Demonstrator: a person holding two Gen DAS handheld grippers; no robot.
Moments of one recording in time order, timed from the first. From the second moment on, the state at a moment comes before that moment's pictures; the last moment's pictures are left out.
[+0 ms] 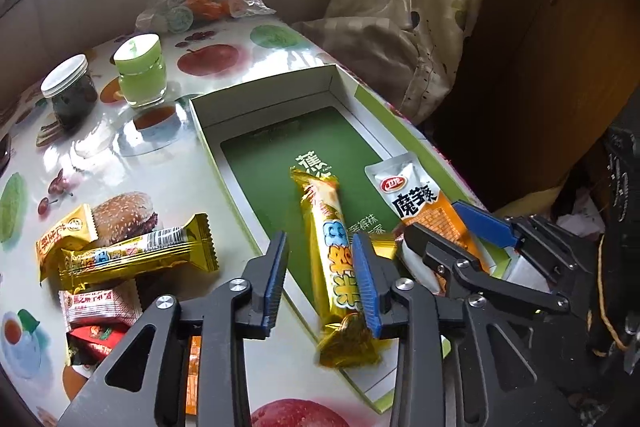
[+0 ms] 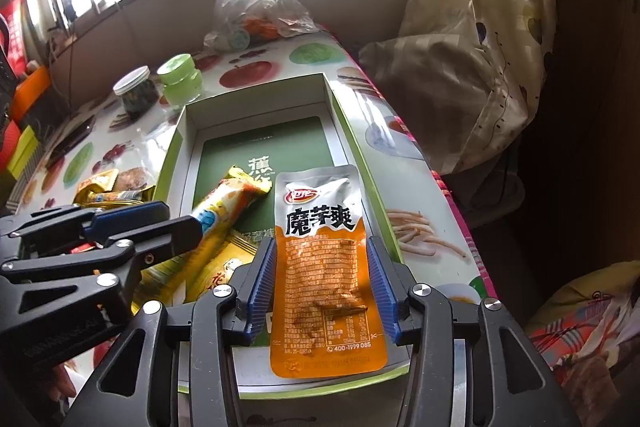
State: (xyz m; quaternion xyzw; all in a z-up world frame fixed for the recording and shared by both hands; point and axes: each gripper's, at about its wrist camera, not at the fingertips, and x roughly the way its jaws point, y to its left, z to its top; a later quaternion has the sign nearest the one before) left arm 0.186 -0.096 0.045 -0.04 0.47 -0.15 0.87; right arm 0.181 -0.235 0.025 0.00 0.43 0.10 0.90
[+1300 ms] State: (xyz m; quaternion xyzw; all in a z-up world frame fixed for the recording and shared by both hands) left arm 0.110 -0.035 0.081 -0.04 0.40 -0.09 0.91; right arm 0.123 -0.200 0.064 0.01 0.38 0.14 0.91
